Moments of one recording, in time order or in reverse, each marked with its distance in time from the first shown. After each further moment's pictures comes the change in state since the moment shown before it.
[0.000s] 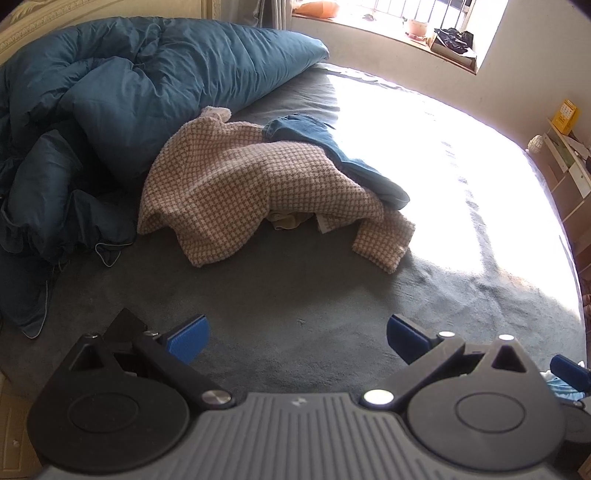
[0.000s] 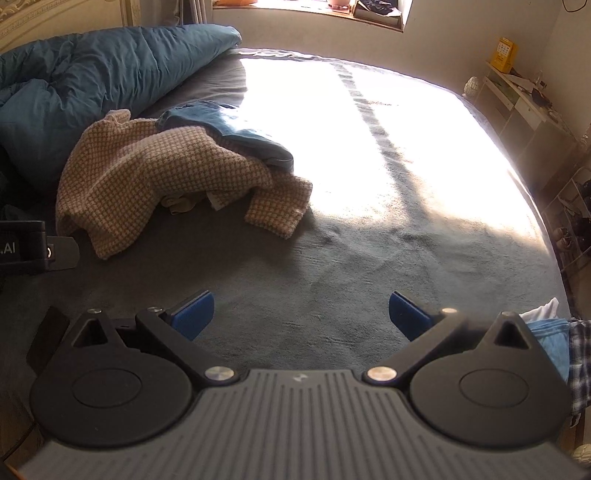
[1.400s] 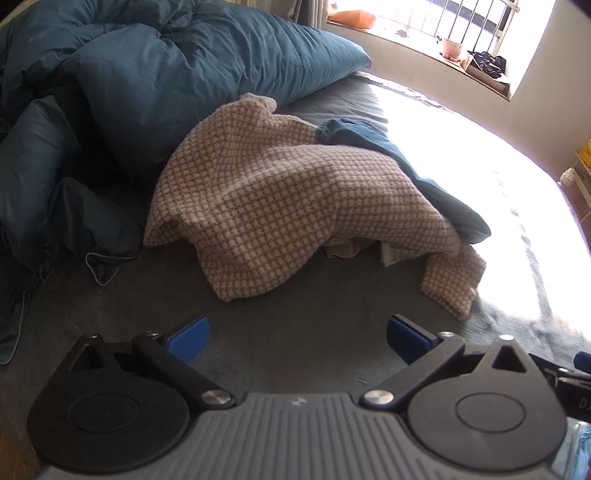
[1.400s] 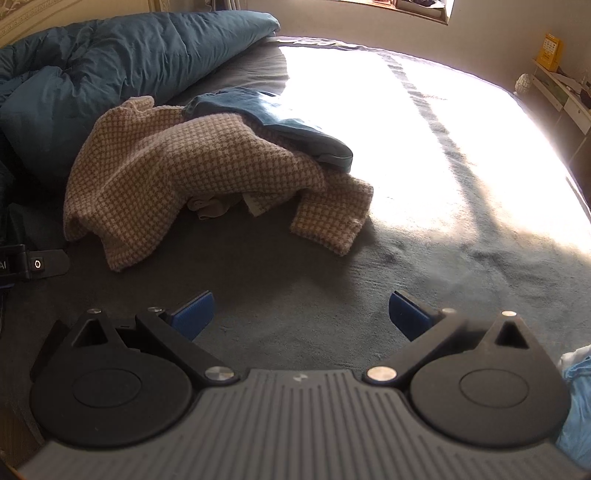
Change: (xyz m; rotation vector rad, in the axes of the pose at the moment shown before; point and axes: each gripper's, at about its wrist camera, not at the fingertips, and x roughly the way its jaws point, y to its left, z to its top) left arm 0.176 0.123 0.035 -0.079 -0.102 0.058; right arm 0.144 0.056 0.034 -0.042 0.001 0.165
